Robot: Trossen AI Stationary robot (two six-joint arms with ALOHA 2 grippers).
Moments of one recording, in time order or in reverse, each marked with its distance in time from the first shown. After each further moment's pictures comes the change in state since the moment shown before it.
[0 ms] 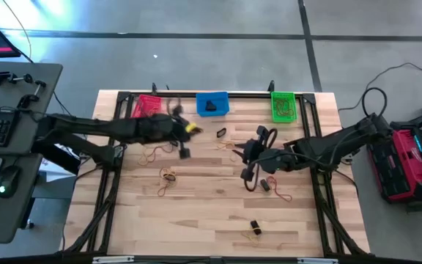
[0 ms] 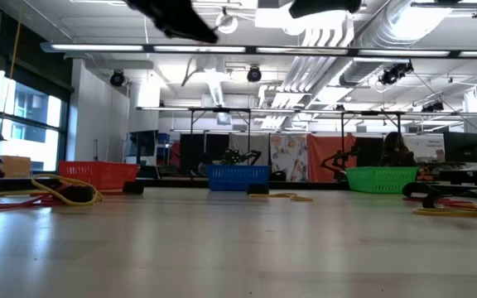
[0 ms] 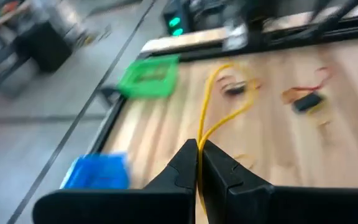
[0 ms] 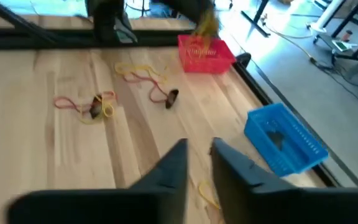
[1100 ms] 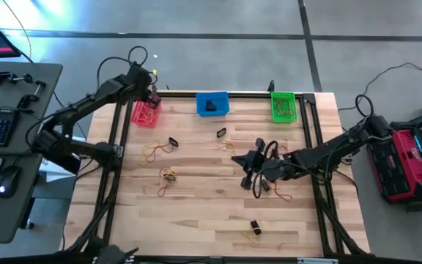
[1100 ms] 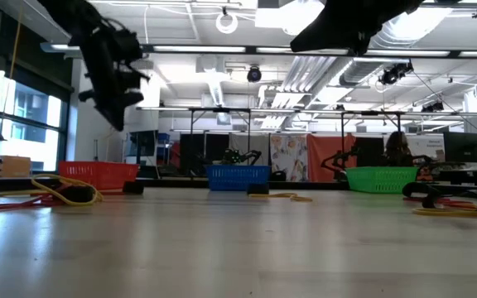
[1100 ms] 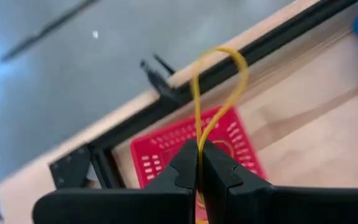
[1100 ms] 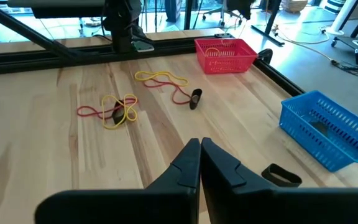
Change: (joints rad) left arm 0.941 0.042 -0.027 -0.490 0.060 -0.147; right arm 0.038 0.000 -0.324 0.462 0.008 0.051
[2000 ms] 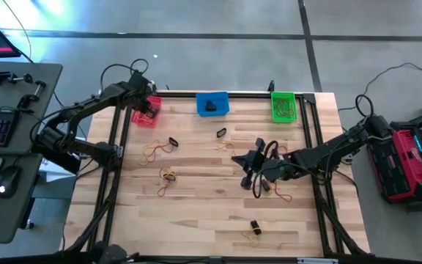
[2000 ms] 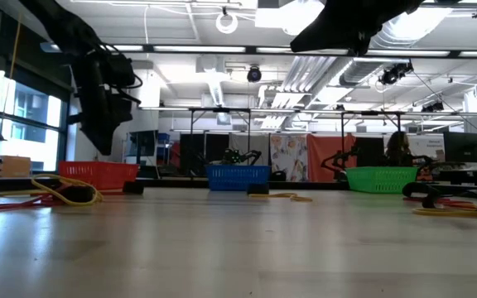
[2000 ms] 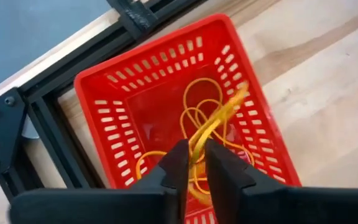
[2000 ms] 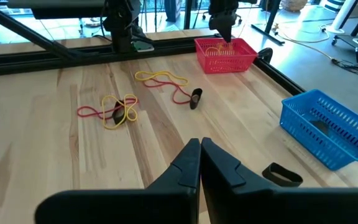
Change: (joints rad) left arm 0.049 0.039 -0.129 -0.003 0.138 0.023; right arm 0.000 0.000 0.000 -0.001 0.000 0.008
